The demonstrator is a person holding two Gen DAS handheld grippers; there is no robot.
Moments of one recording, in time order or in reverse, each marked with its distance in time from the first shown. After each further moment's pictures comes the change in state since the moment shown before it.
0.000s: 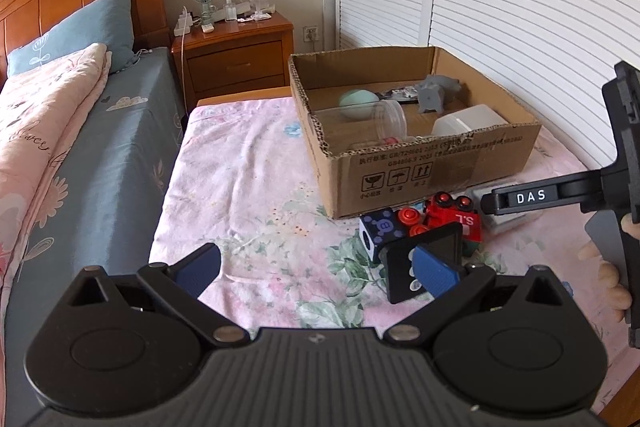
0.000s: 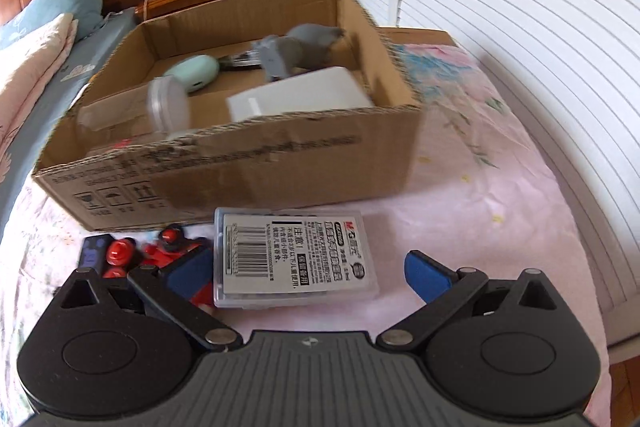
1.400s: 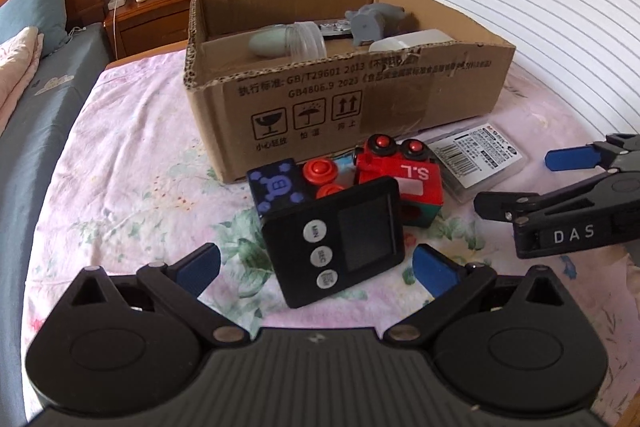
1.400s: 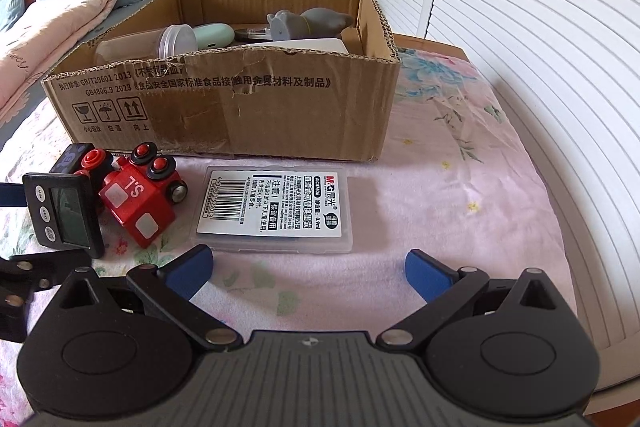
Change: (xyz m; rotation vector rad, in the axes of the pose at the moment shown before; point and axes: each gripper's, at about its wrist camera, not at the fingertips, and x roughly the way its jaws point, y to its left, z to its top) left arm 0.077 -0.055 -0.016 0.074 0.089 -0.113; right arm 0.000 -0.019 -0.037 -0.204 -0.065 0.058
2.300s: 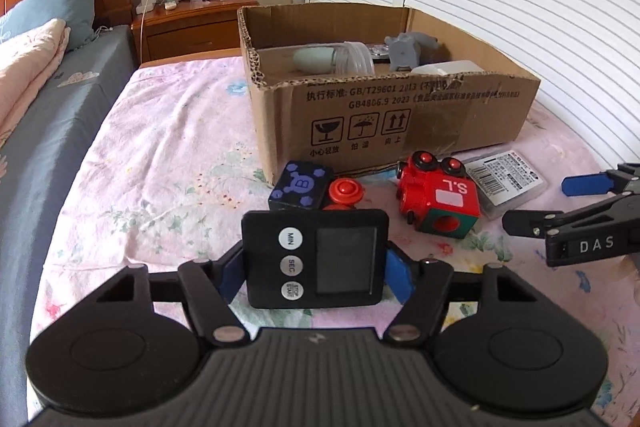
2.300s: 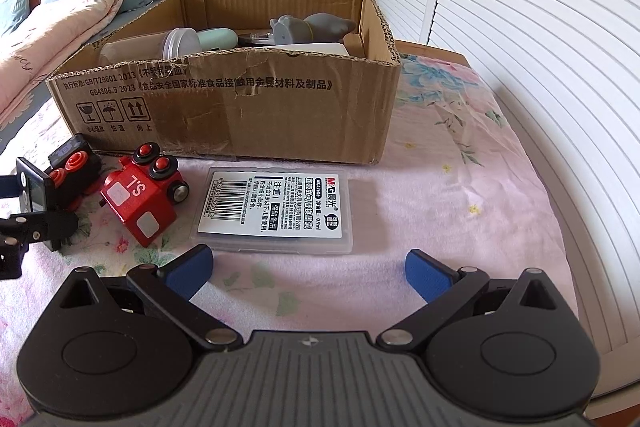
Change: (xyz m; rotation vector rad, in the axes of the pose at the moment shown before) left arm -0.014 0.034 -0.014 -0.094 -0.073 0.002; right arm -0.001 0.000 -0.003 -0.009 -0.028 0.007
